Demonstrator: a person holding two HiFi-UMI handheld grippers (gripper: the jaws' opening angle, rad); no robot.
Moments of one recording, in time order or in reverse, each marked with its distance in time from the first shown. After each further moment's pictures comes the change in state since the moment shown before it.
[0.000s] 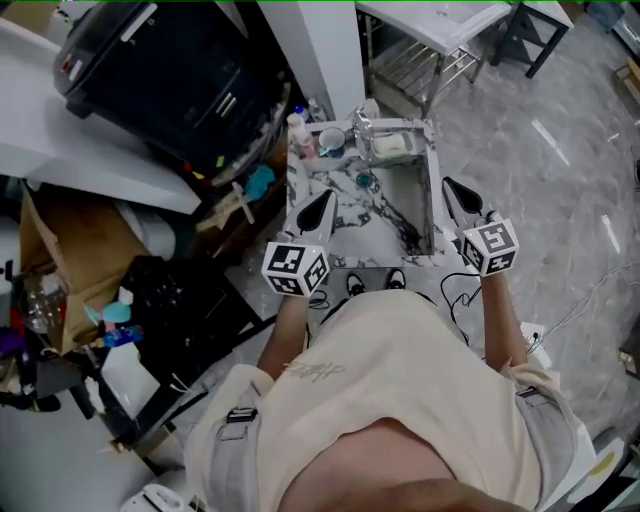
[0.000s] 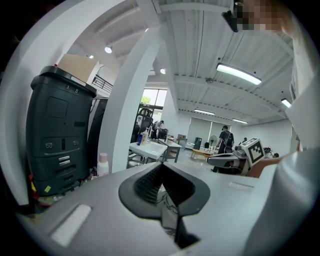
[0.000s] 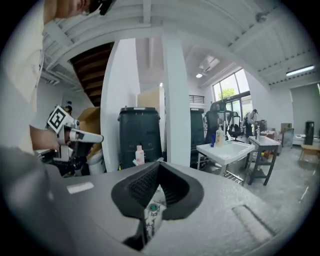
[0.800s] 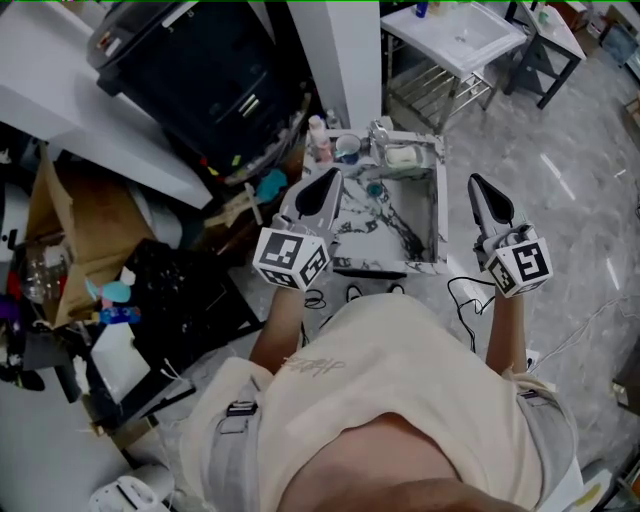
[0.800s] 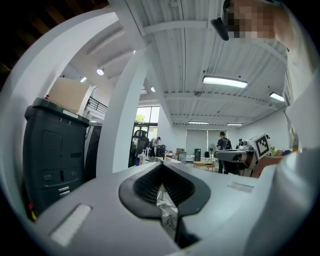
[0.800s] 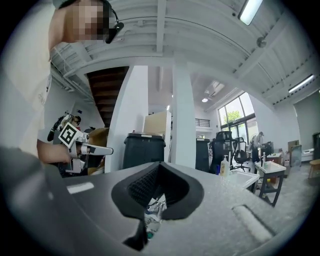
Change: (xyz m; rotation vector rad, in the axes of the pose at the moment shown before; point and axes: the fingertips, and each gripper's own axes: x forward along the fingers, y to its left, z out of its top) left arm -0.030 -0.024 0.097 0.132 -0.209 -0.021; right arm -0.061 0.022 0.120 -0.084 -0.282 0.047
